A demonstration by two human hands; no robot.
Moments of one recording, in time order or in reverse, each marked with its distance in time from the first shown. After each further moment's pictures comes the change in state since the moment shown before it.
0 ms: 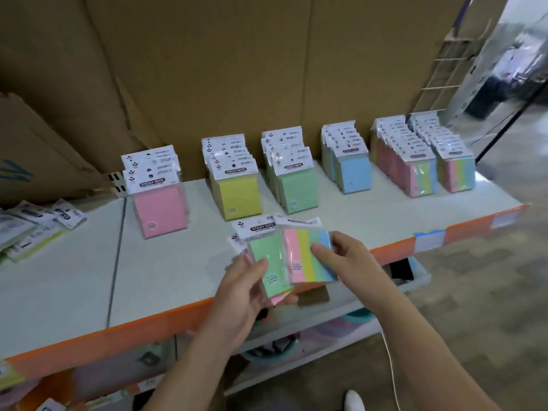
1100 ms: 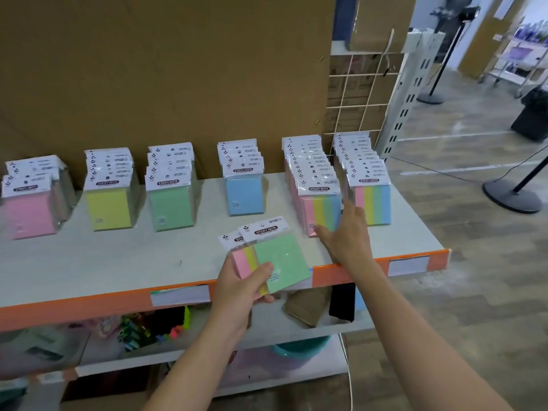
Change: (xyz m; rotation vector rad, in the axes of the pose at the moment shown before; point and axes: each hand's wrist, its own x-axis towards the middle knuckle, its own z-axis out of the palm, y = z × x) left_hand 0.129 -0.148 0.257 0.252 0.430 0.161; right_hand 0.136 0.085 -0.304 -0.597 0.302 -0.129
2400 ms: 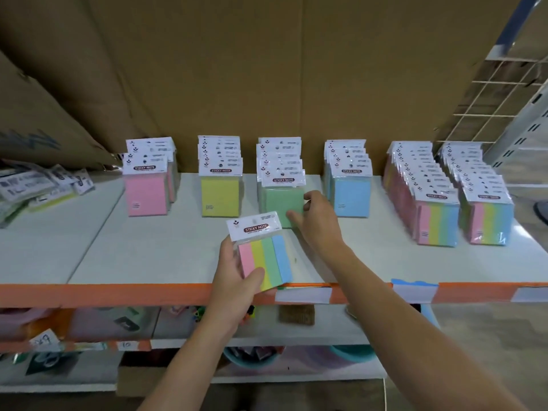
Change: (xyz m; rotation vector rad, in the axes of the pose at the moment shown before) left_hand 0.019 0.043 -0.205 0.169 0.076 0.134; right_hand -0.029 -0.209 0.168 0.123 -0.188 -0.141
